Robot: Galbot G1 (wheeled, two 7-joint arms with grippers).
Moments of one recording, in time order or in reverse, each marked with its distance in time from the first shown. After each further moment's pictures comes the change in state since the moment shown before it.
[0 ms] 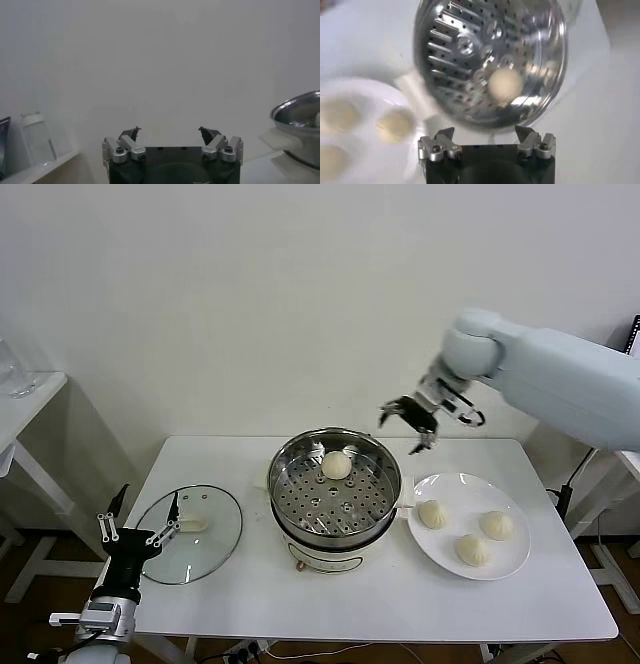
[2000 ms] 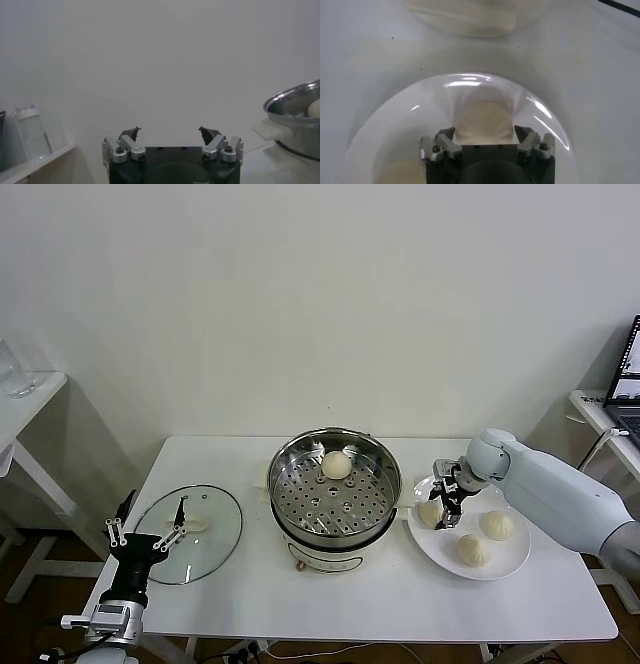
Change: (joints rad) left arm 0.002 -0.017 0.012 0.025 0.029 -0.010 -0.007; right arm -0.588 0.100 0.421 -0.316 -0.214 -0.263 0.081
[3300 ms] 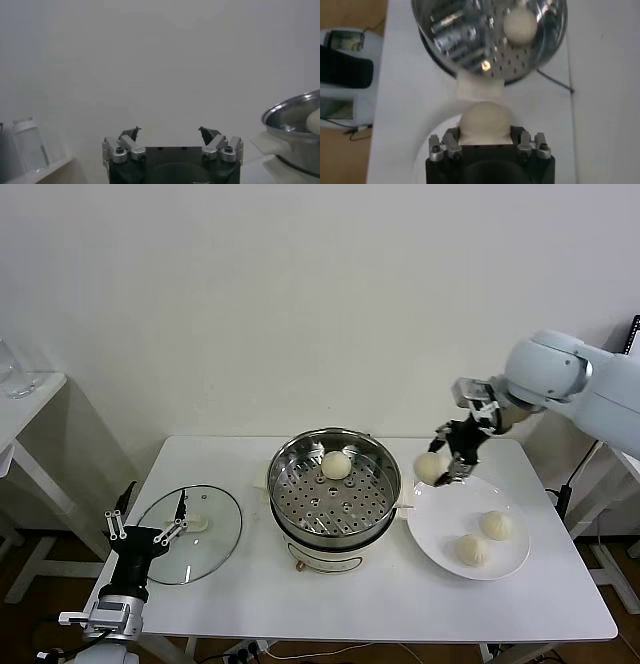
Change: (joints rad) left arm -0.003 0.014 0.013 -0.037 -0.002 0.004 -0.012; right arm 0.808 -0.173 -0.554 0.574 0.594 -0.300 -0.062
